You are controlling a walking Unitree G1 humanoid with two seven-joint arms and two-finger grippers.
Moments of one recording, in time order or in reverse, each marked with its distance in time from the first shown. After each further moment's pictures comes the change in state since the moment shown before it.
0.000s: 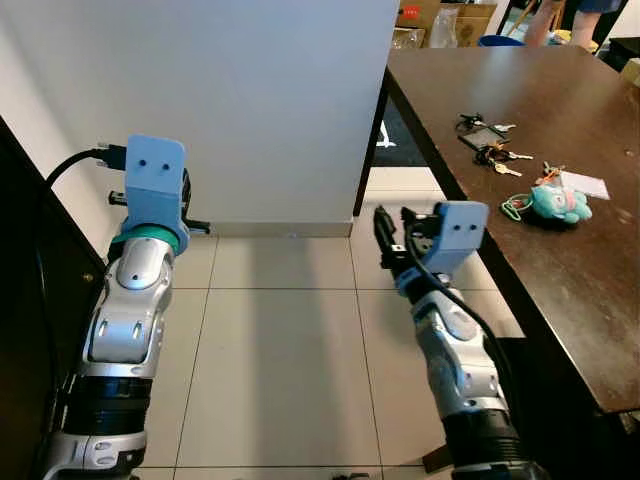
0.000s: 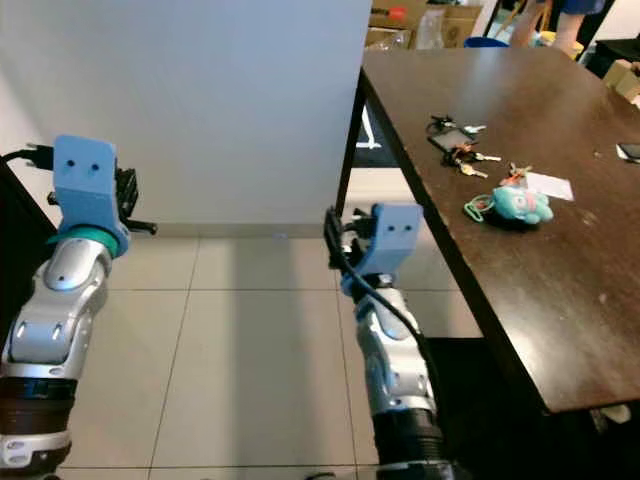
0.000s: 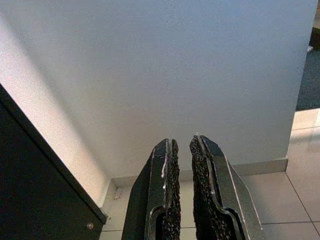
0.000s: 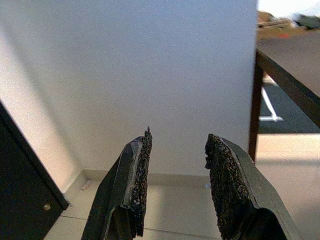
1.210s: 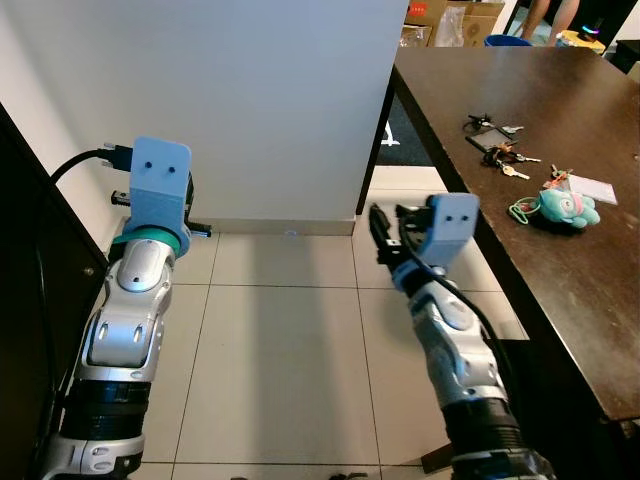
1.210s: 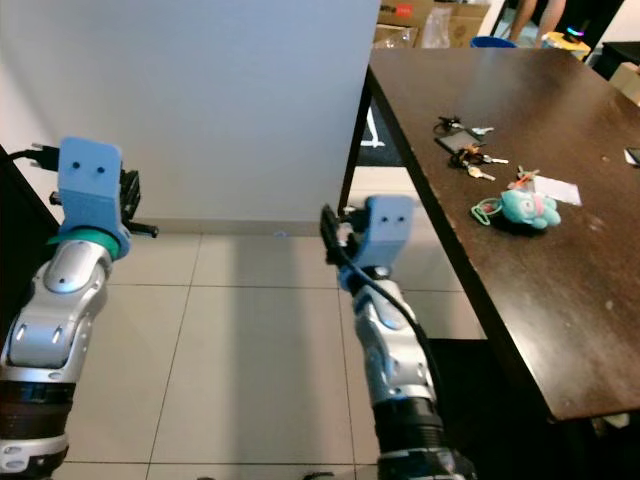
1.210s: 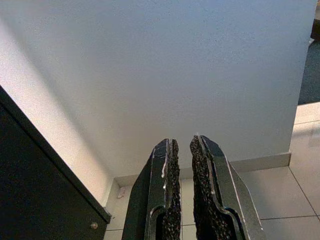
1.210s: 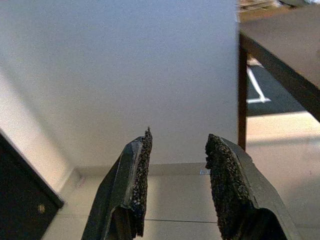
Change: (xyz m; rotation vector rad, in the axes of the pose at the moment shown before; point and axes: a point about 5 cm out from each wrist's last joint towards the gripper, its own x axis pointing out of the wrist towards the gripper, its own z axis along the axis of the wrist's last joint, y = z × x) left arm -0.003 0.000 0.002 0.034 -0.010 -0.023; right arm -0.003 -0.020 -0.002 0.077 0.034 -0.106
